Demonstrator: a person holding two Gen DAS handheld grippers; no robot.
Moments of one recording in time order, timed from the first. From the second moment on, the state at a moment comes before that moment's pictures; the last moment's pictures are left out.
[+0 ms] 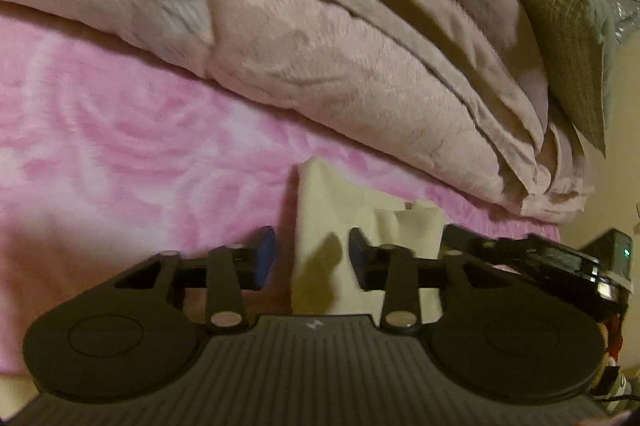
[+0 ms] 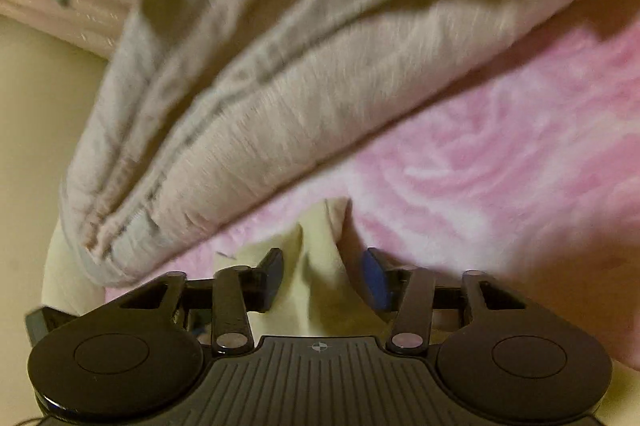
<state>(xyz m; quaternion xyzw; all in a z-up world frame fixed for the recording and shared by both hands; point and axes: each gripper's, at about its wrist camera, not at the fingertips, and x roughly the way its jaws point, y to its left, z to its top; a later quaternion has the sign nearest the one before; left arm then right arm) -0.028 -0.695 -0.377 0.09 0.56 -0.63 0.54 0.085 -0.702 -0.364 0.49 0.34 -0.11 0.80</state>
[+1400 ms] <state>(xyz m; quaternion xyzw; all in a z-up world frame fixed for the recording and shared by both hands) -0.082 -0.447 -0.308 0.21 0.37 -0.62 0.66 -0.108 -0.538 -0.290 0.17 0.42 -0.19 0.87</state>
